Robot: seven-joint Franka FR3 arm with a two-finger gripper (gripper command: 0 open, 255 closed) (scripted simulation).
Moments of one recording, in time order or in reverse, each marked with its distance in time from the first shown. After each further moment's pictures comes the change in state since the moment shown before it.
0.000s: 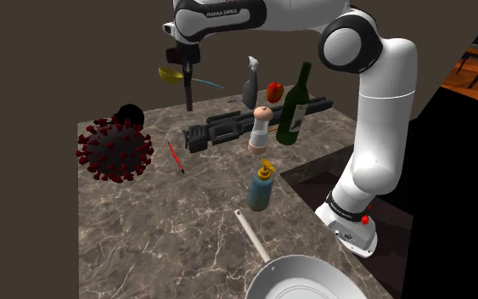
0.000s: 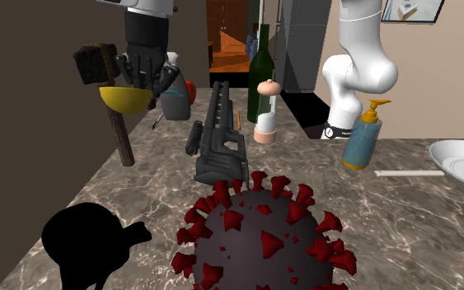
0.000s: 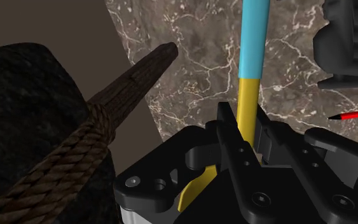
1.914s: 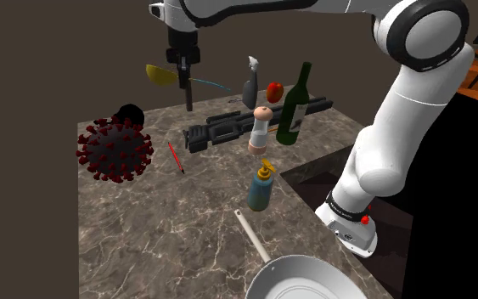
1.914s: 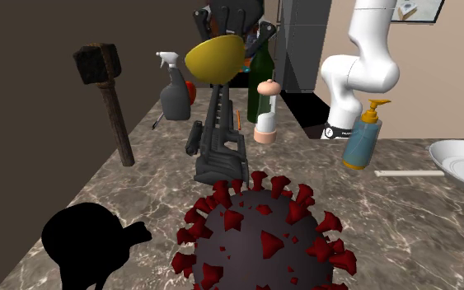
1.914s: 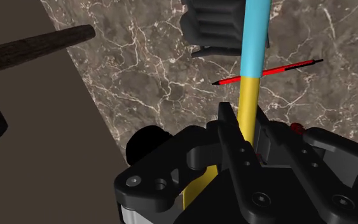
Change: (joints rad) arm 0.151 -0.331 0.098 -0.252 -0.035 -0.100 0.251
